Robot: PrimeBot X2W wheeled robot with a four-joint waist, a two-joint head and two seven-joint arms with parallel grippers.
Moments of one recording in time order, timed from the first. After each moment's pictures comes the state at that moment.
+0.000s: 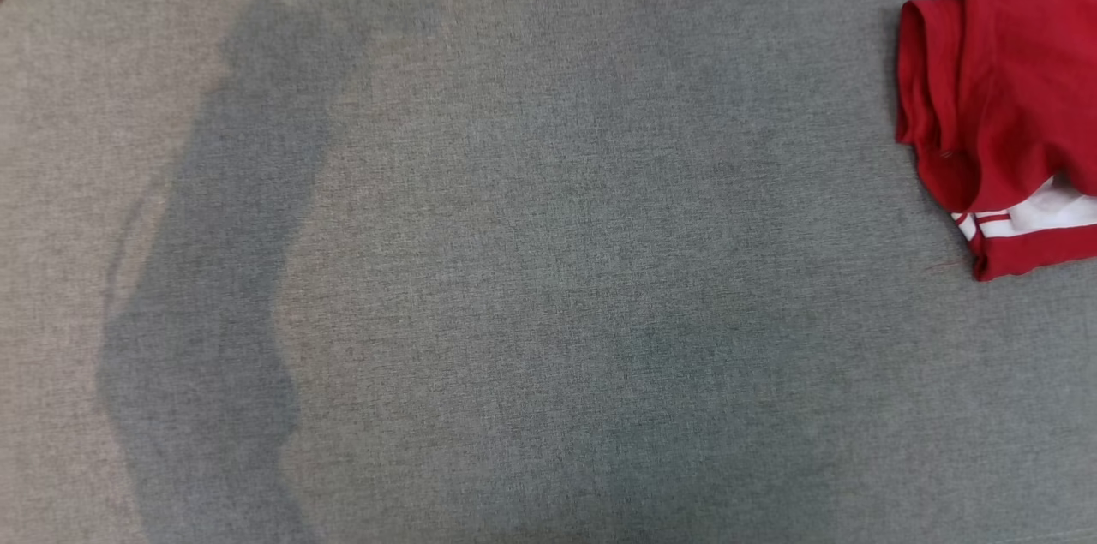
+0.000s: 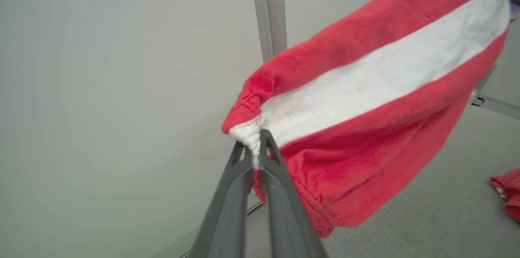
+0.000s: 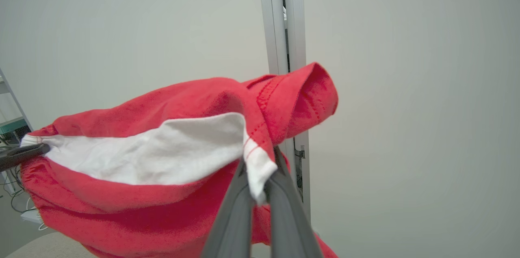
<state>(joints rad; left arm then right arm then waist) -1.57 0.39 -0.70 0.61 -0.73 -0.13 0.30 -1.44 -0.29 0.40 0.58 0.71 0.13 0.07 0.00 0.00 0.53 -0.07</state>
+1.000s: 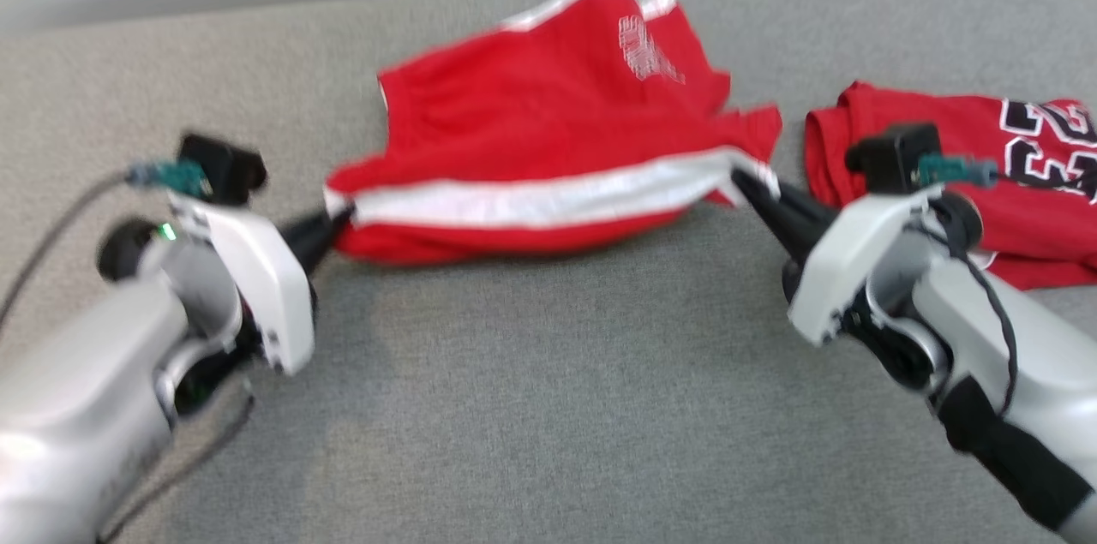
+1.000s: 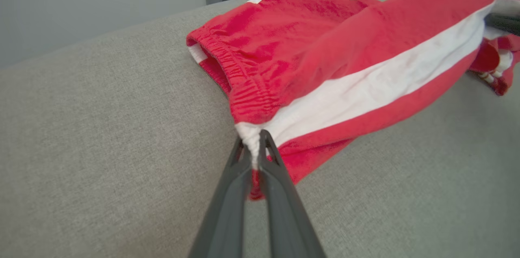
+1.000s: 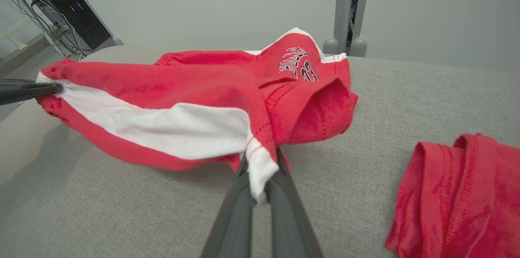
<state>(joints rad) -0.89 0.59 -1.10 0.49 -1.14 -0.08 0.10 -0.86 -0.39 0.95 0.58 0.96 0.13 -0.07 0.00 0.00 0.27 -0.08</state>
